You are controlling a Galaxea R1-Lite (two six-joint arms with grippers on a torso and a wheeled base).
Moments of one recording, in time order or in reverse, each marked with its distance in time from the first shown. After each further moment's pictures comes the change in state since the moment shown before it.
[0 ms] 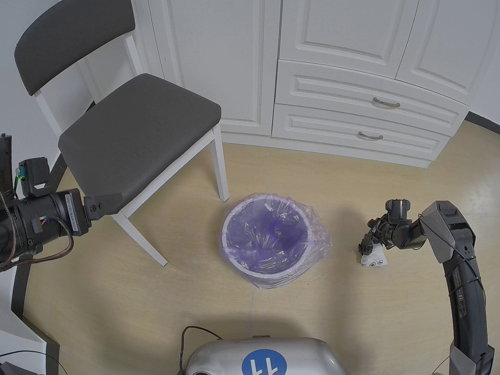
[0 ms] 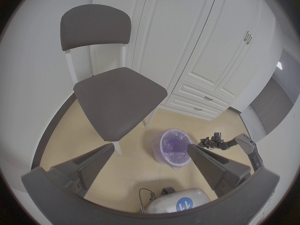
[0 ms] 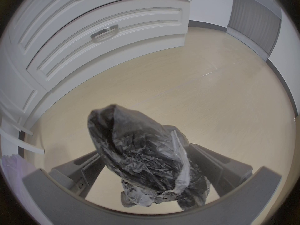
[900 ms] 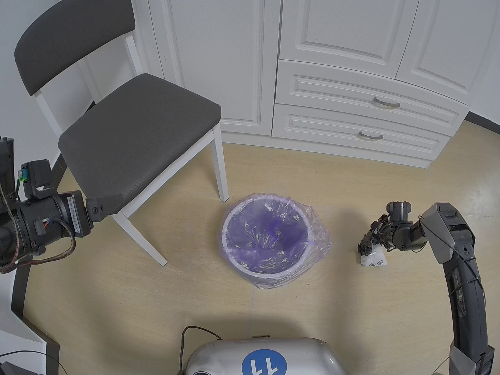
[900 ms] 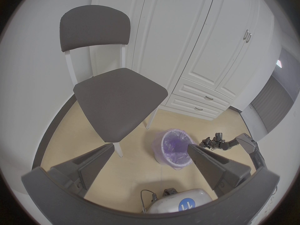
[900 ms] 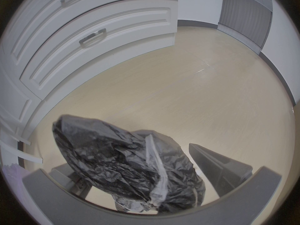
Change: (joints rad) left arm 0.006 0.009 0.025 -0.044 0.000 0.018; right arm -0.014 0.017 -0.010 0.007 -0.021 0.065
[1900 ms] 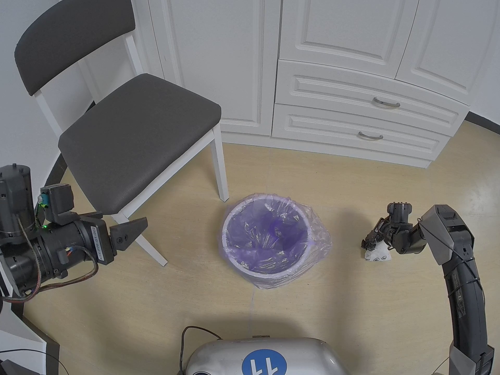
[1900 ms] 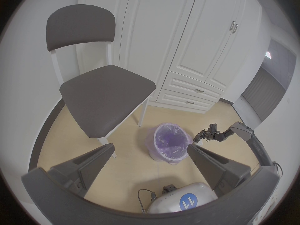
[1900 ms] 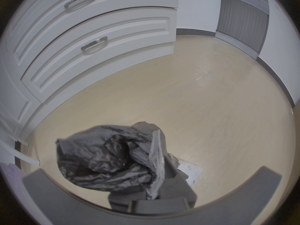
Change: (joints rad) left arm -0.092 0.042 0.156 -0.211 0.000 0.050; right arm 0.000 0.011 0.029 -0.124 -0.049 -0.027
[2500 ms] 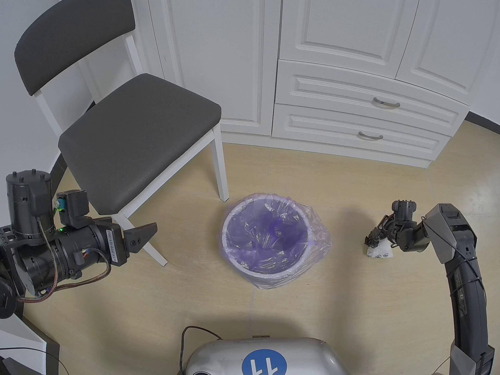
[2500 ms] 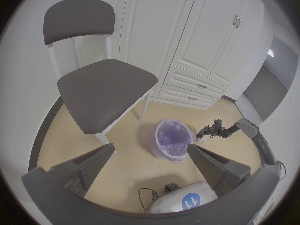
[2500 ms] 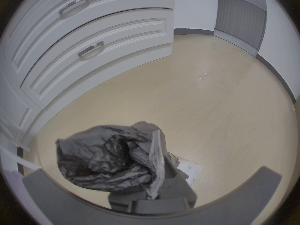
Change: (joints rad) left arm -0.004 0.090 0.020 -0.070 0.012 -0.005; right arm -0.029 -0.005 -0.017 0.007 0.025 0.034
